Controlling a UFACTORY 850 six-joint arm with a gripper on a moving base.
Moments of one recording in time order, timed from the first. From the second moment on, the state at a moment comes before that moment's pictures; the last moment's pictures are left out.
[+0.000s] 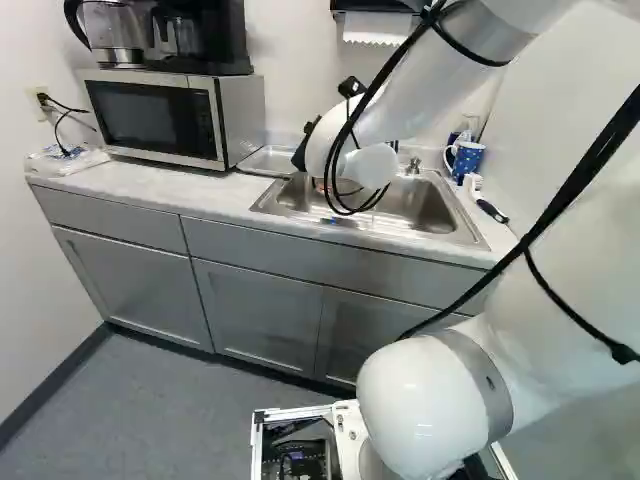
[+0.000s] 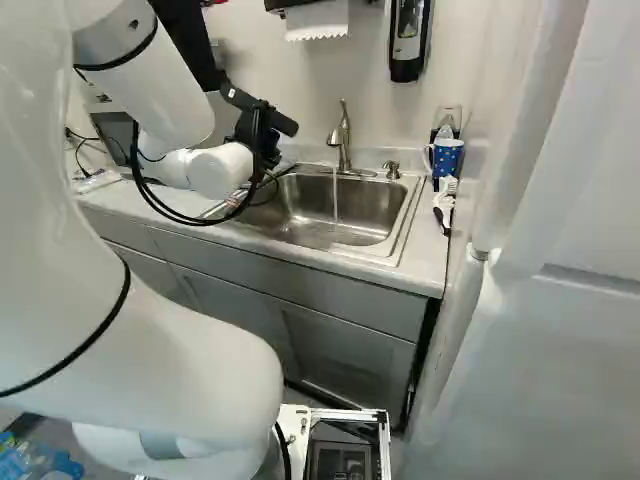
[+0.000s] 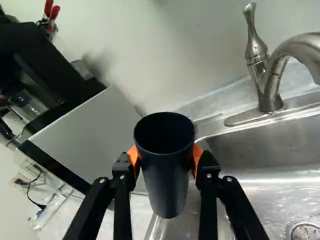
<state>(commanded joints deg) 9.3 10.6 -32.3 3.4 41.6 27.1</state>
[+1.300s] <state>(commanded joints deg) 9.3 10.6 -32.3 3.4 41.6 3.6</state>
